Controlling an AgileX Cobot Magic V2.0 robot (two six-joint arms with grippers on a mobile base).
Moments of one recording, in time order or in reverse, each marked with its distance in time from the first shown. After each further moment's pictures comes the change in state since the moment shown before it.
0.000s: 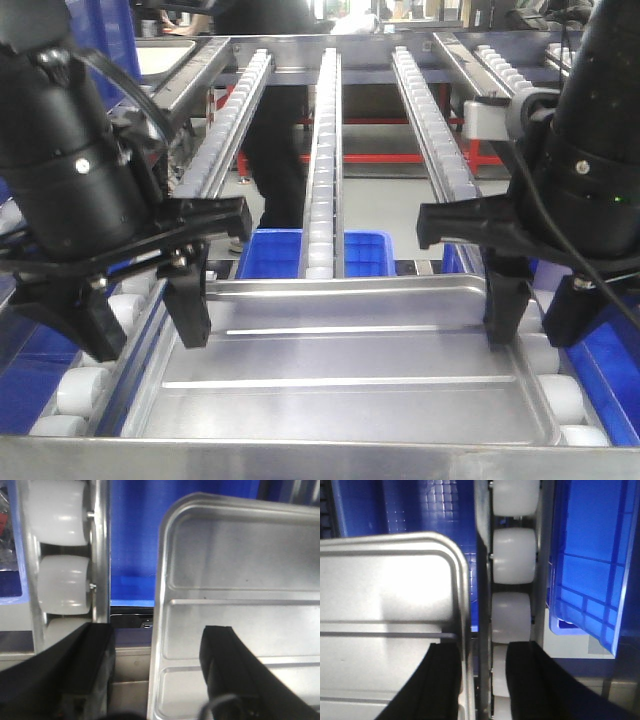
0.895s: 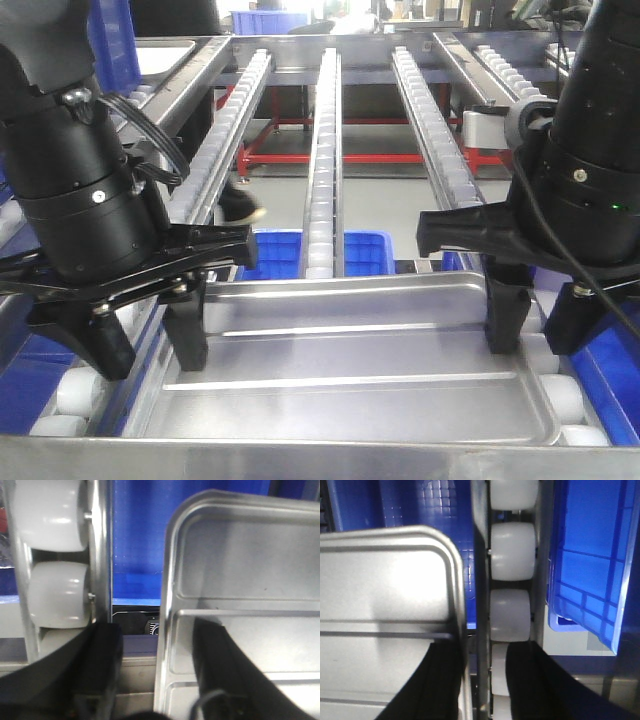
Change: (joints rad) left arm 0.000 0.053 -0.006 0.010 -0.017 0.000; right arm 0.000 0.008 0.000 0.005 0.004 -0.002
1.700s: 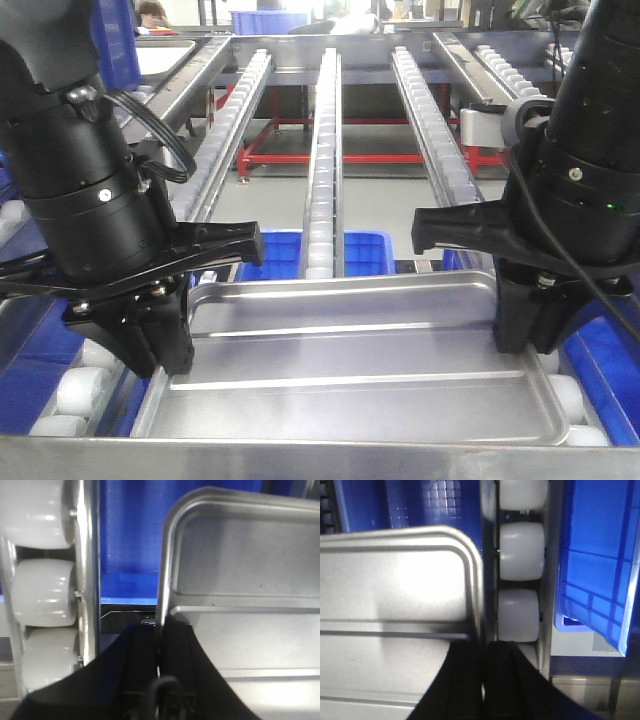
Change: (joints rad) left arm -0.001 0.000 -0.002 -0.018 -0.006 0.000; right arm 0.000 0.000 0.000 0.016 -0.009 -0.002
